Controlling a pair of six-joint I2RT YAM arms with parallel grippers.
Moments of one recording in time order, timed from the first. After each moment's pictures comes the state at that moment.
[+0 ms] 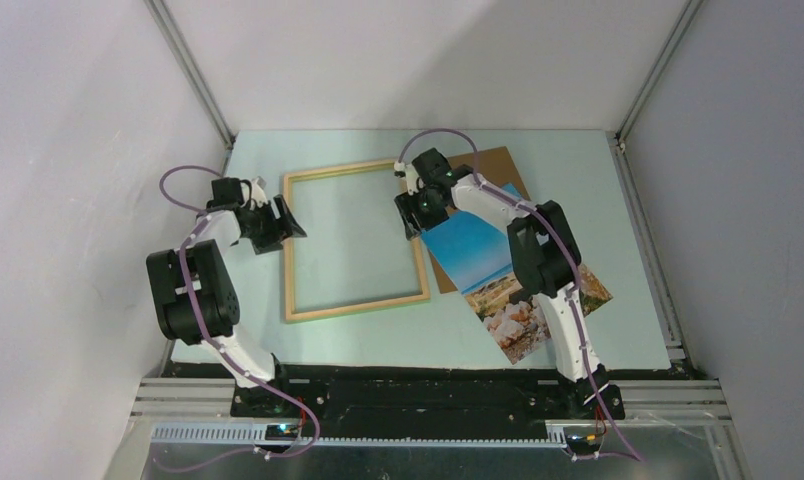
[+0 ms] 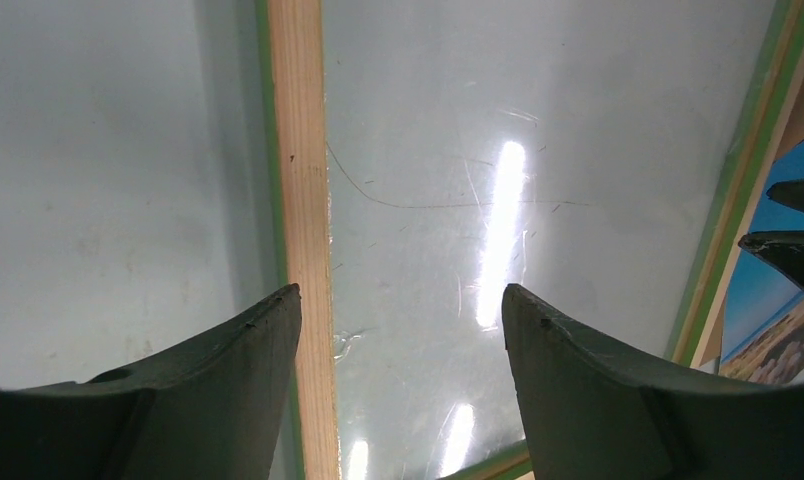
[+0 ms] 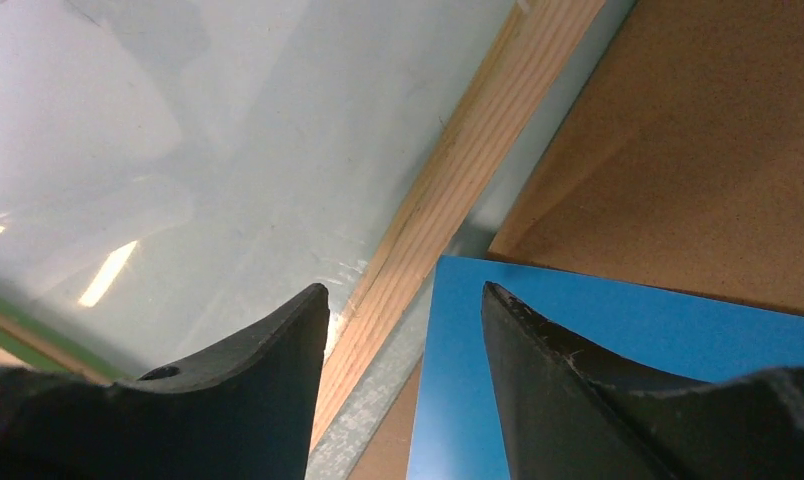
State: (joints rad) left arm 0.25 1.69 1.06 -0.43 0.44 -0.17; right arm 0.59 2.26 1.87 -0.66 -0.25 0.04
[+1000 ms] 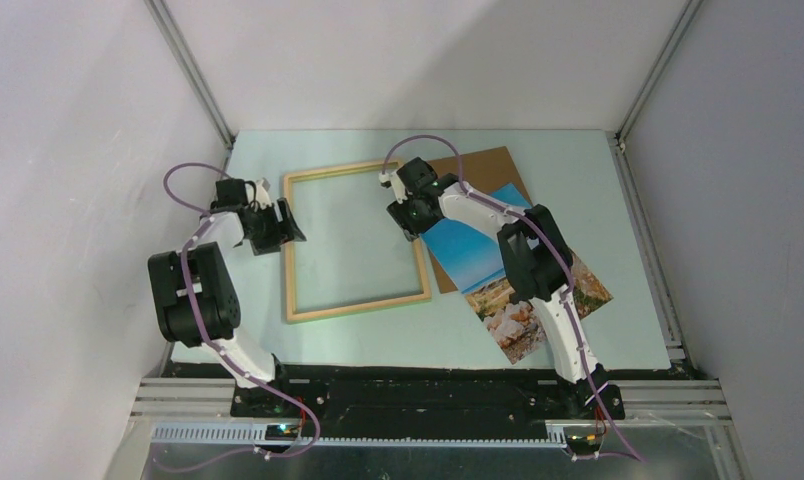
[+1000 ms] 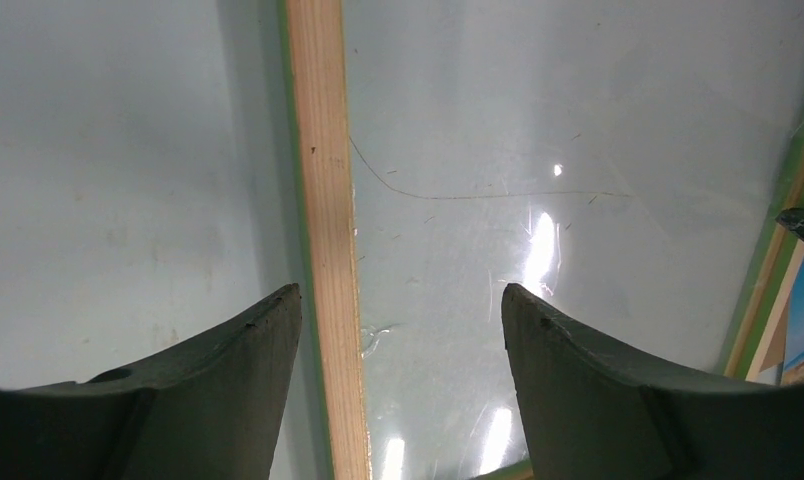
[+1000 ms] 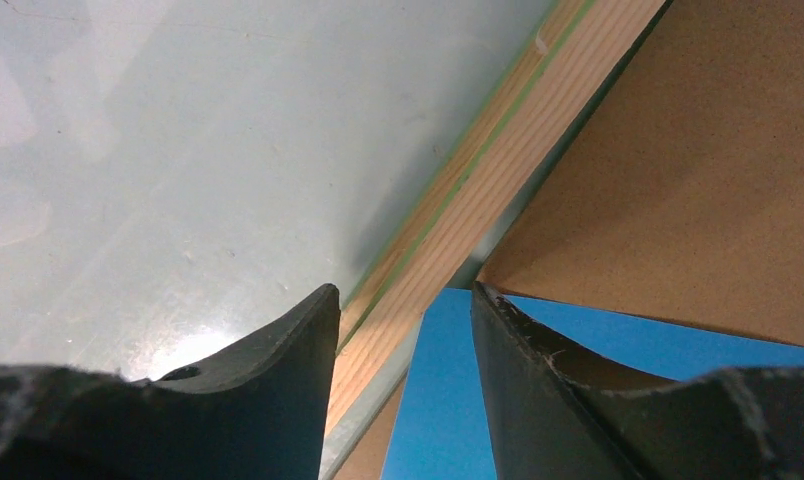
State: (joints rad) left arm 0.23 1.67 1.04 -0.43 0.38 -0.12; right arm 0.67 2.28 1.86 -0.62 -0.05 -0.09
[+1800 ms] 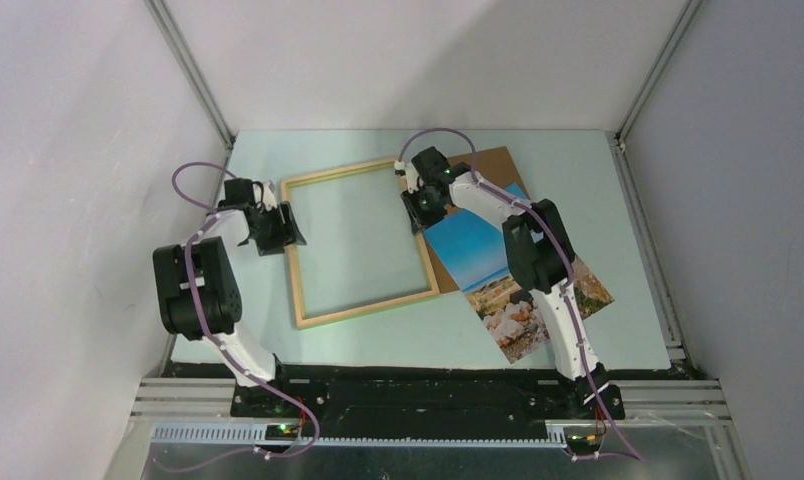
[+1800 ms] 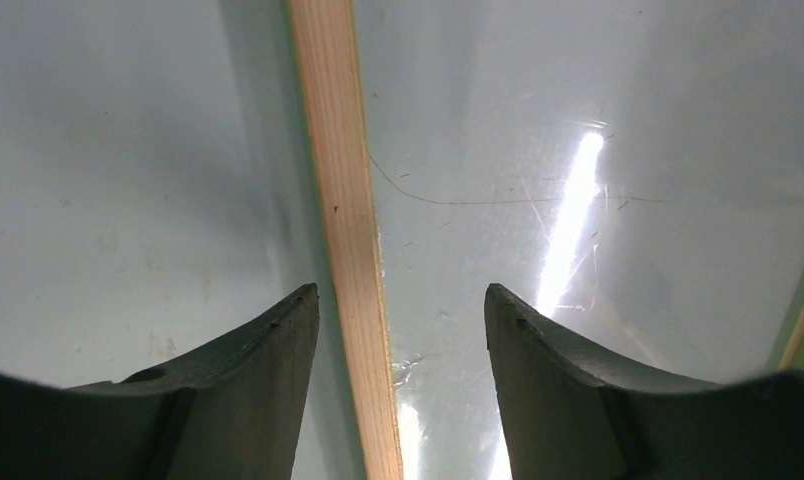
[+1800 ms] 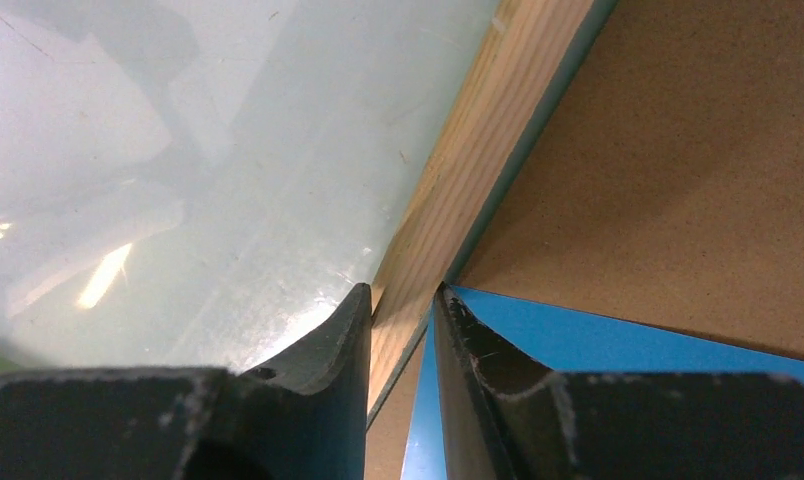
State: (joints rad) left arm 0.20 1.70 1.05 -0.43 0.32 -0.12; right arm 0.59 2.33 1.95 -0.69 -0.22 0.01
